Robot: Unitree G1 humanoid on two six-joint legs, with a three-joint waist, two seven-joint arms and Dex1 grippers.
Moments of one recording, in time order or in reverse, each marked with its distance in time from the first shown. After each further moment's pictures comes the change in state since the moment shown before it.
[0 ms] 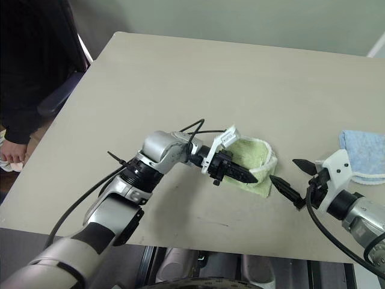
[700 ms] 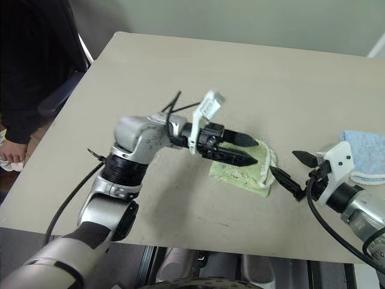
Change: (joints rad) left arm -0.036 0.059 0.310 -0.197 -0.133 0.024 0.066; right arm -0.090 0.001 0.005 0.006 0.039 0.000 -0.012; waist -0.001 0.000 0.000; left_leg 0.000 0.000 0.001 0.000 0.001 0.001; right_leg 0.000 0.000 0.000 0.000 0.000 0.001
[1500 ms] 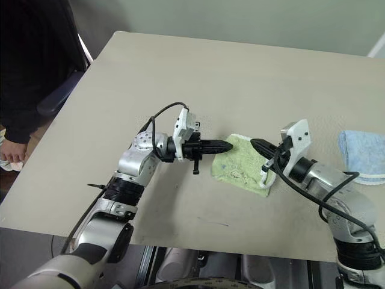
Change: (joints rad) left arm 0.236 -0.007 -0.026 0.270 0.293 -0.868 -0.107; right arm -0.337 0.187 0.351 0.307 -0.190 -0.105 0.001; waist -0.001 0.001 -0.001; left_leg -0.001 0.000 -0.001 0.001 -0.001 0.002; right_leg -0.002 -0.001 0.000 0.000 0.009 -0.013
